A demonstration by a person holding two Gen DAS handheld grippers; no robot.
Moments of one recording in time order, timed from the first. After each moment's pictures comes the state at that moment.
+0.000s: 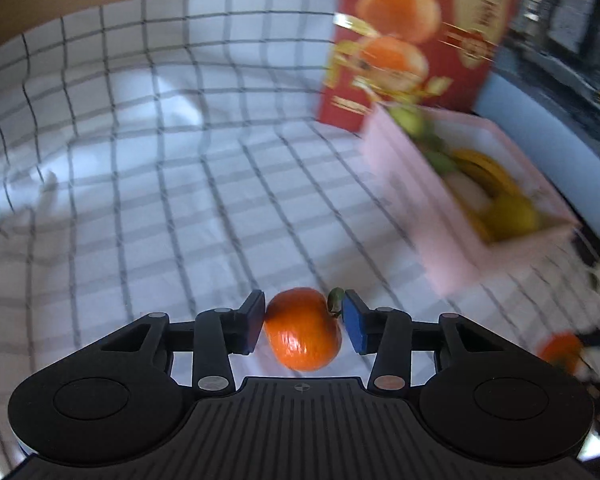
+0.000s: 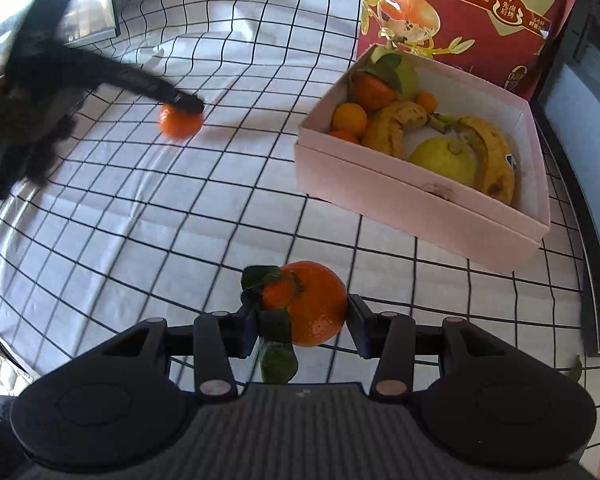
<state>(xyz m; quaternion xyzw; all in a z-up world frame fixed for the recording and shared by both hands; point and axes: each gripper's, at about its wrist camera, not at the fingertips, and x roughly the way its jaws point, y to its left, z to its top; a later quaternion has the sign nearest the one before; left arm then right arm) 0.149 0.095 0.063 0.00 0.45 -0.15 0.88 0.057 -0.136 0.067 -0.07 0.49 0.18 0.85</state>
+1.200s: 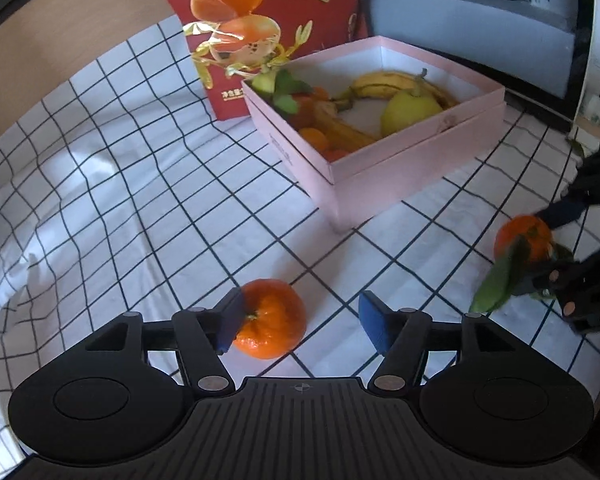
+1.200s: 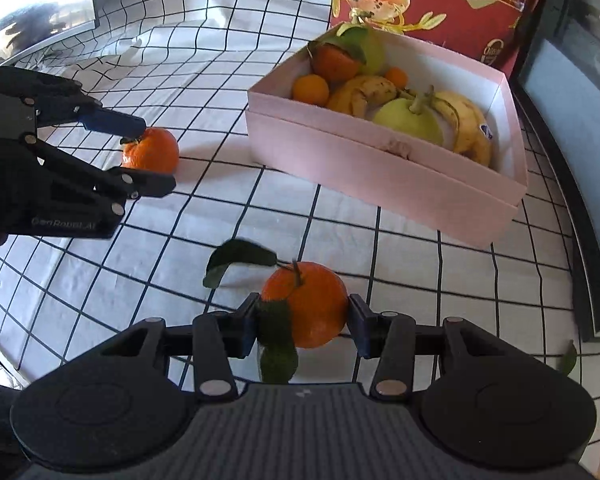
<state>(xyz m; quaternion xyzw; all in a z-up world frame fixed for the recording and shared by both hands) 0.090 -0.008 0.051 0.20 0.42 -0.17 0.87 0.055 -0.164 0.041 -0.07 0.49 0.17 0.85</state>
